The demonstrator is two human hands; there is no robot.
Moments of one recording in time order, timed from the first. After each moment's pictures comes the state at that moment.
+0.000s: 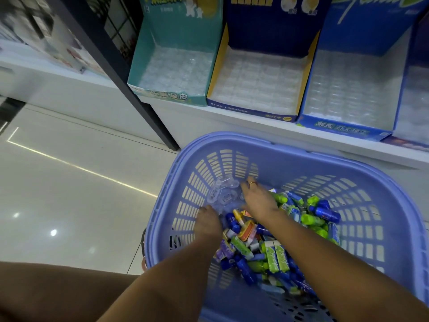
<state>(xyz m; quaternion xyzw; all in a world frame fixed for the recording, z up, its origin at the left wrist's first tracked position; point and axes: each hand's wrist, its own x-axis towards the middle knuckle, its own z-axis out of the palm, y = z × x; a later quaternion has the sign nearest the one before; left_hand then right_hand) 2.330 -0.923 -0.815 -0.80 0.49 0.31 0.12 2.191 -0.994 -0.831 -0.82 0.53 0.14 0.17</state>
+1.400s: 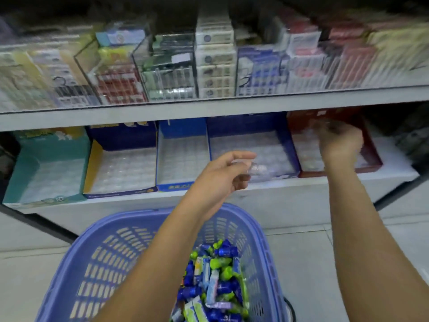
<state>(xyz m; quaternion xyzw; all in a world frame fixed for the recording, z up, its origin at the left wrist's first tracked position) 2.099 -1.008 -0.529 -0.37 0.51 0.71 -0.31 1.845 -1.027 -0.558 -0.30 0.78 -0.54 0.07</state>
